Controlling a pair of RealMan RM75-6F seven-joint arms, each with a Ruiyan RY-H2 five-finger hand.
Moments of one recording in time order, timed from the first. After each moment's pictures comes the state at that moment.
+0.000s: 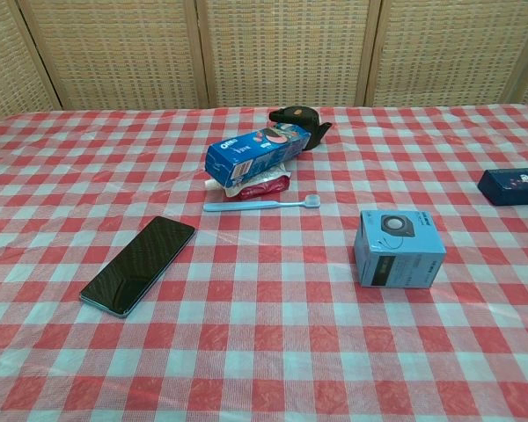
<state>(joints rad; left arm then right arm) -0.05 -1.02 0.02 -1.76 1.63 1.55 0.11 0.08 -1.10 0.04 -1.59 -1.63 1.58 -0.01</state>
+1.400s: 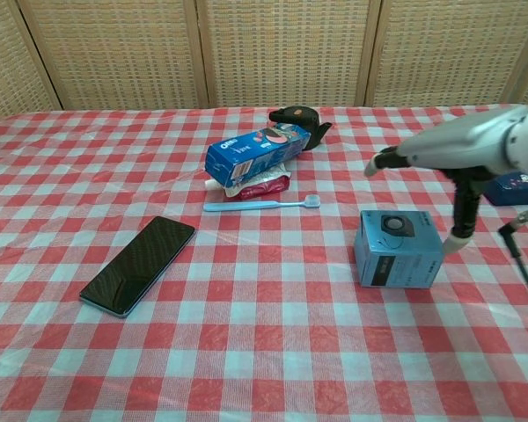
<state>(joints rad) -0.15 -1.05 -0.08 -1.74 1.34 1.33 0.17 0.92 -1.30 0.16 -1.96 -0.47 1.00 -1.03</state>
